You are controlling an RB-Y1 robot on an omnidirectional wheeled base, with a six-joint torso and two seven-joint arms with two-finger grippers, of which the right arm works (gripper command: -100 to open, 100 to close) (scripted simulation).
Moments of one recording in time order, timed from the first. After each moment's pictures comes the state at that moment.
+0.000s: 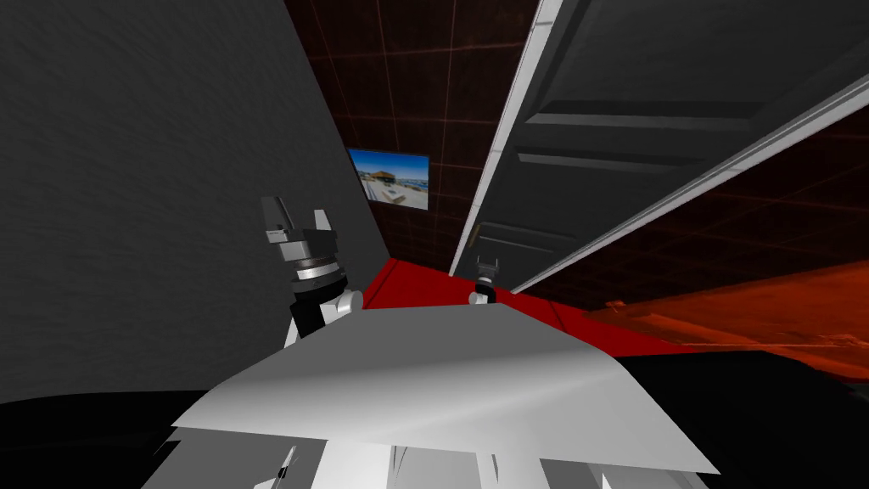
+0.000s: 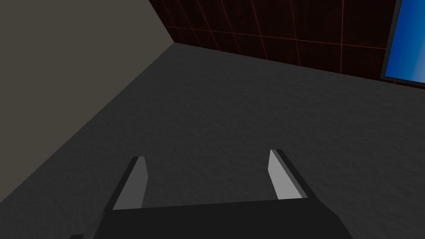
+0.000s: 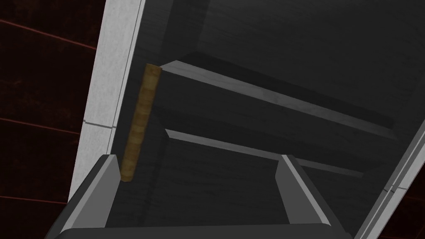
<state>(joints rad) 0.14 -0.11 -0.02 -1.23 -0.57 -0.77 -0.87</state>
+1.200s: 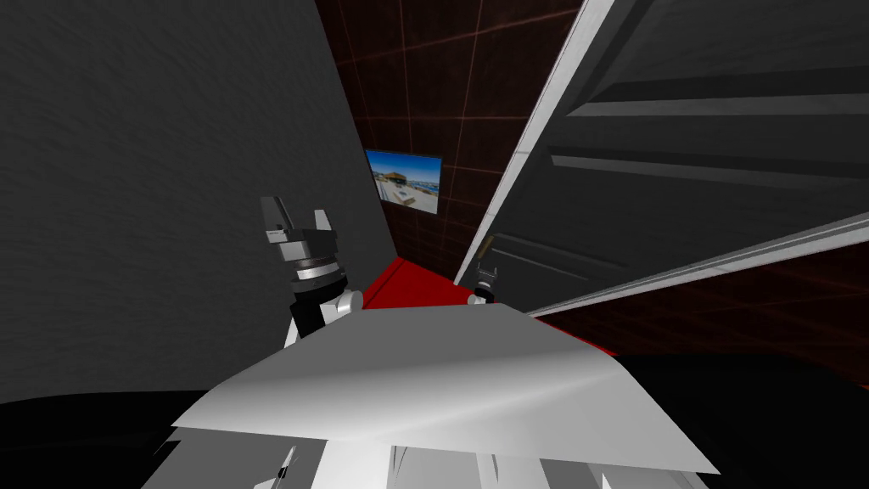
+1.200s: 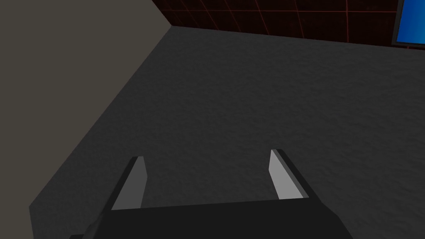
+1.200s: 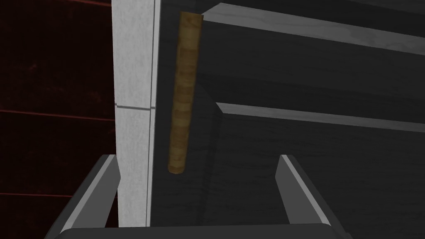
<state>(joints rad) 0.07 -0.11 -0.03 -0.99 -0.68 -0.81 -1.03</state>
